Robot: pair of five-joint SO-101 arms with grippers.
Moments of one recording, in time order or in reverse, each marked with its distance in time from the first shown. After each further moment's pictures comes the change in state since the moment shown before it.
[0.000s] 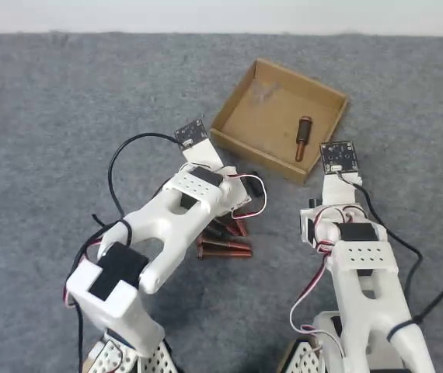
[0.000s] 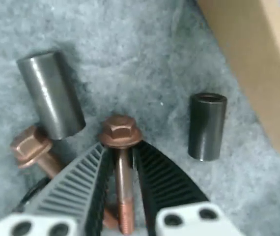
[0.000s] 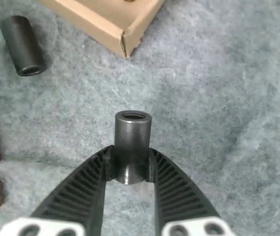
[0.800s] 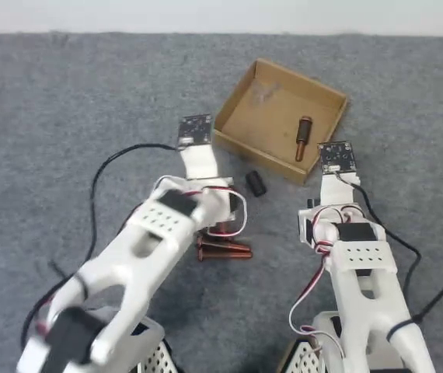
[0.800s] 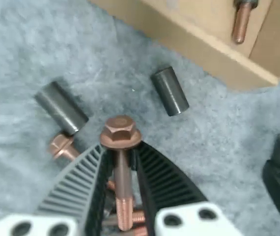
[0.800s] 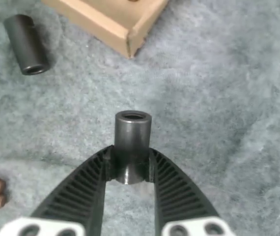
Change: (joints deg) left arm -1.1 -30.5 19.8 -3.8 -25.3; right arm -1.1 -0.1 0.0 0.0 0.0
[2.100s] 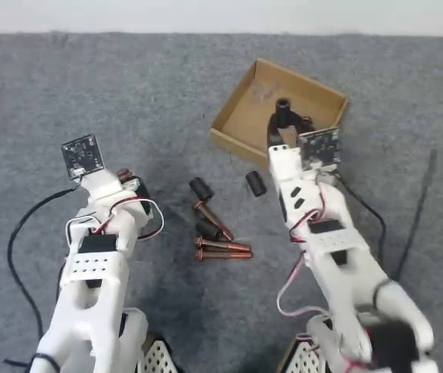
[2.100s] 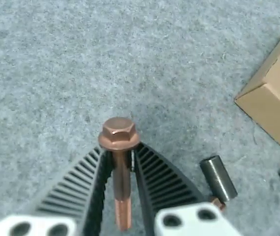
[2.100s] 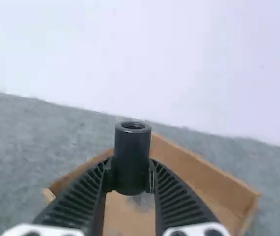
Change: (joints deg) left arm -30.6 -22.2 25.6 -19.2 -11.7; right arm -9.8 20.1 1.0 -78.0 0.3
